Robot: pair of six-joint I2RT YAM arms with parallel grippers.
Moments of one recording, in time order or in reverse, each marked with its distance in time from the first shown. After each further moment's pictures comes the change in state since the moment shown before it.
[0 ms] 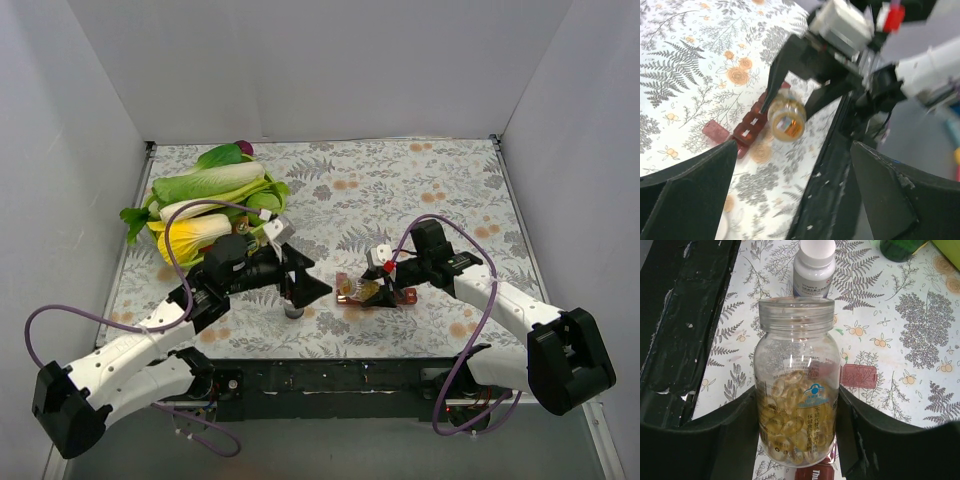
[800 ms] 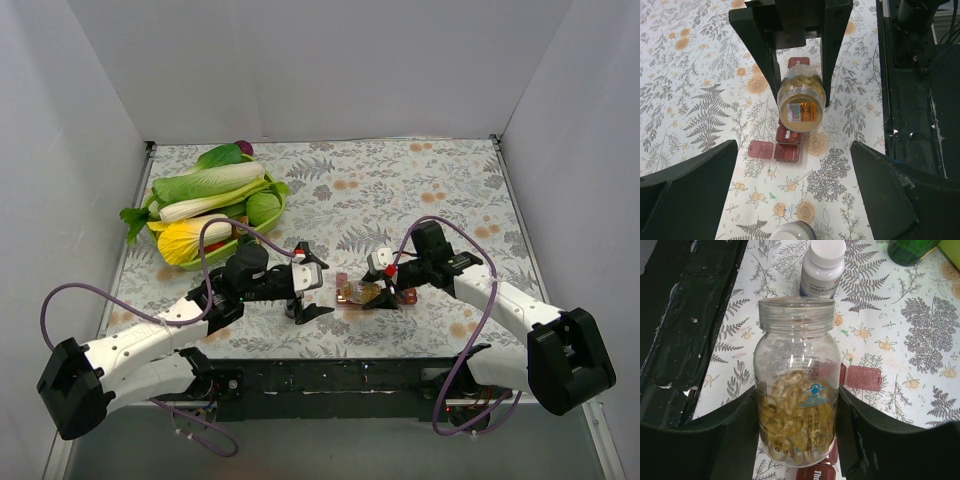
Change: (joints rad) left arm -0.102 0.060 -0.123 0.109 0.103 0.771; right arm 0.000 0.000 0.000 -0.040 -0.017 -0.071
